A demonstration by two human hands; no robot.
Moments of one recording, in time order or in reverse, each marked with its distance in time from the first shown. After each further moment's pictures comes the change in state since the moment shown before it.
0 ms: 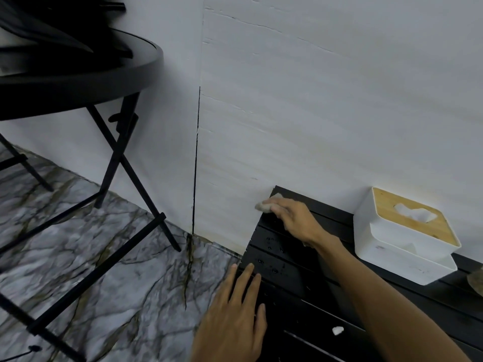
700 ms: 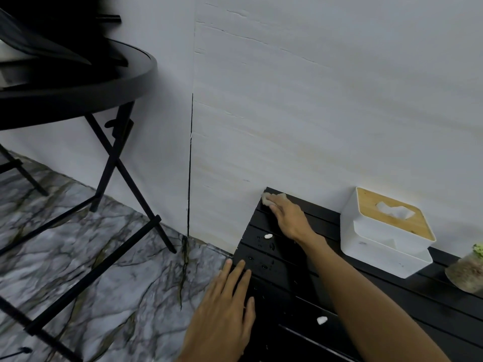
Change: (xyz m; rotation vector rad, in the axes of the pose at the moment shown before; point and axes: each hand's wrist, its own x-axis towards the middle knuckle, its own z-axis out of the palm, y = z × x) left_hand 0.000 0.004 -0.008 -0.001 -0.032 0.012; right_hand 0.004 0.030 0.006 -0.155 0.138 0.207
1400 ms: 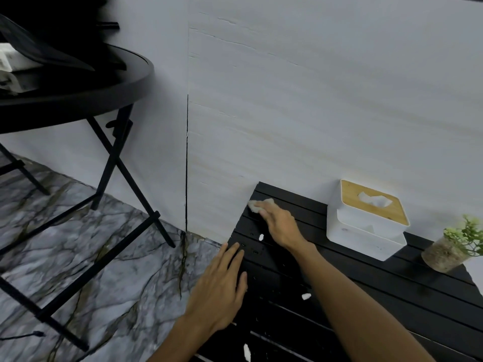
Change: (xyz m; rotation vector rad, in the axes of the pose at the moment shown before) left_hand 0.005 0.009 -0.019 -0.141 -0.068 -0.015; right_hand -0.063 -0.031 -0.007 0.066 -0.012 -0.089
